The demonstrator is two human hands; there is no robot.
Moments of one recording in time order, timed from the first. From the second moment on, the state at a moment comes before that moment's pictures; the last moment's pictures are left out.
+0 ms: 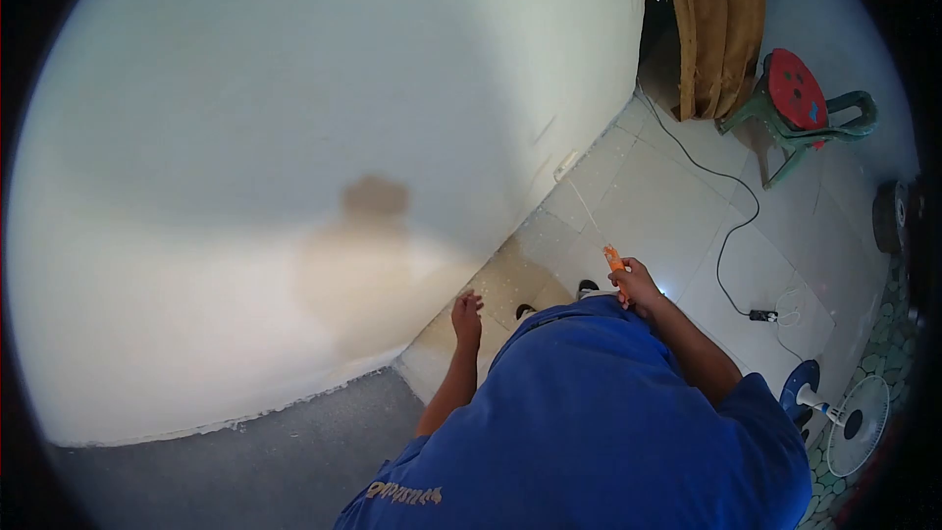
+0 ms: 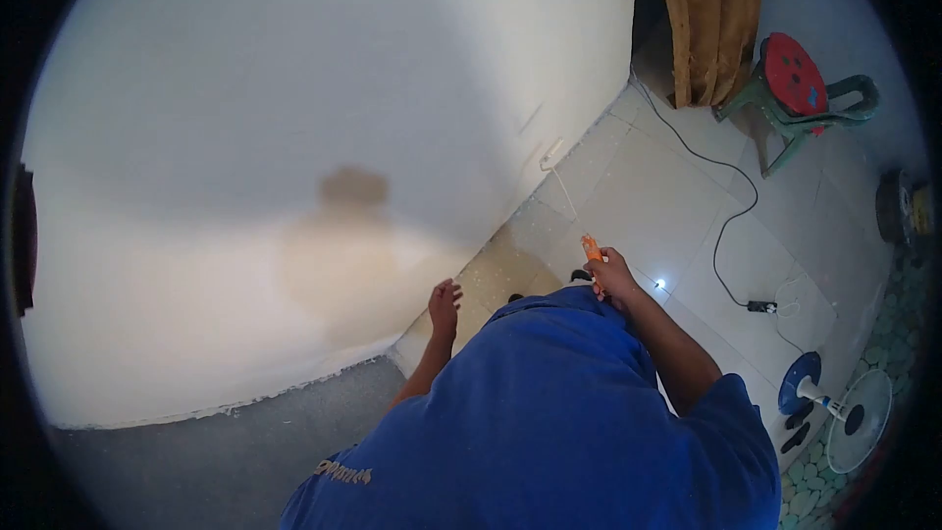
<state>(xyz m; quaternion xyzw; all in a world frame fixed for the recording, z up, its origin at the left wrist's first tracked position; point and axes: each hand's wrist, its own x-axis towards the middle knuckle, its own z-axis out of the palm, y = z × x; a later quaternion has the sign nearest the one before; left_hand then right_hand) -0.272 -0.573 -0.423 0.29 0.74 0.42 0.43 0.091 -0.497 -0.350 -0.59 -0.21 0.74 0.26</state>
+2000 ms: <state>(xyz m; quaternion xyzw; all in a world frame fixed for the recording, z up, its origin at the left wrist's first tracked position) -0.309 -0.705 -0.470 0.15 0.79 0.28 0.52 0.023 -0.491 -0.376 -0.56 -0.27 0.77 0.10</state>
